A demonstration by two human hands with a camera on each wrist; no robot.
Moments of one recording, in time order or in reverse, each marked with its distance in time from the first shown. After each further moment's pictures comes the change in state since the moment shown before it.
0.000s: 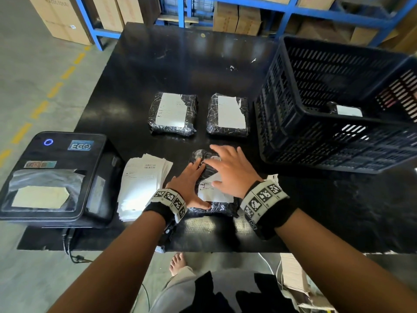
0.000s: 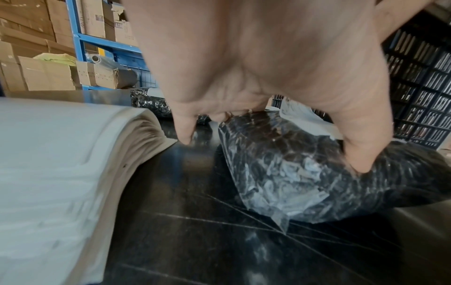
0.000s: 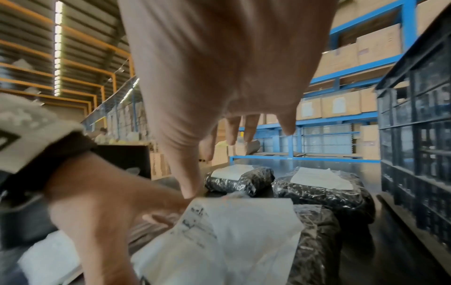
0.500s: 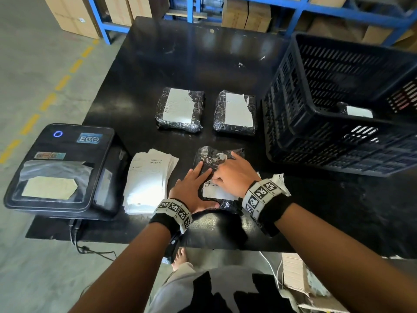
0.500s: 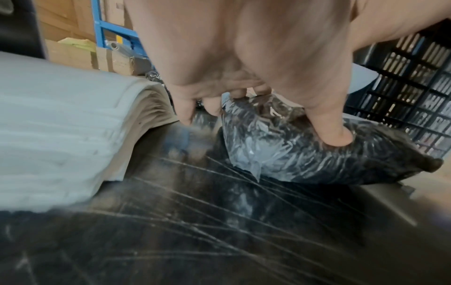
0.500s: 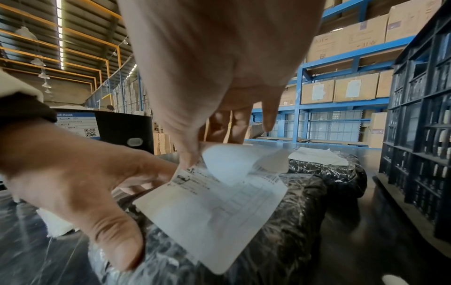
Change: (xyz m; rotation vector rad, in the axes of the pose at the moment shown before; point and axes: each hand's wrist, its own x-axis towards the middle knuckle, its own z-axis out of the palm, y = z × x) left_hand -0.013 -0.002 0.025 -0.087 0.103 -0.010; right_hand 0.013 -0.003 0.013 -0.039 -0.135 -0.069
